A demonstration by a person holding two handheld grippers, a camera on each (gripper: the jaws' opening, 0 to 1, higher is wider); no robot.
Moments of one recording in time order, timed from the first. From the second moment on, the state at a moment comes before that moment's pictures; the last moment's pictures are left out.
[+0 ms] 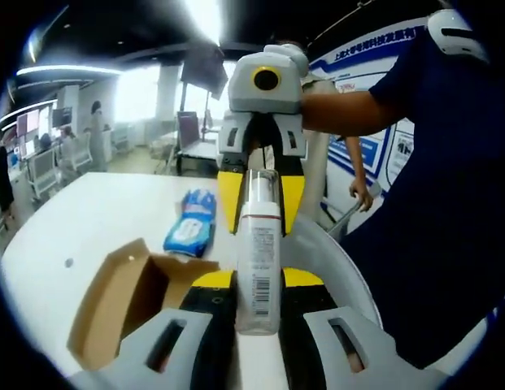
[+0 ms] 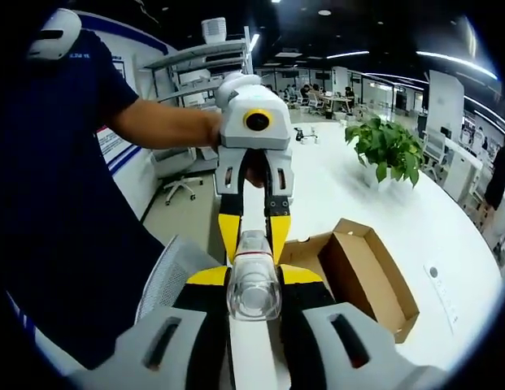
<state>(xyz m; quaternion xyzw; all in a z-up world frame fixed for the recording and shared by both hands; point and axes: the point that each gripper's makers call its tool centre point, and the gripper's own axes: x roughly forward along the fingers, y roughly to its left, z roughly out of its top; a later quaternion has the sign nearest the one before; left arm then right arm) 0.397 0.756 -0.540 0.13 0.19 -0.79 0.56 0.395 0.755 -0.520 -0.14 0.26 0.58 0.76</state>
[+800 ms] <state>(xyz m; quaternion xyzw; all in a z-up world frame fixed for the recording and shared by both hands) 0.386 0.749 -0.543 0.13 0.19 -0.80 0.56 0.382 0.750 -0.525 -0.15 0.27 0.56 0.77</state>
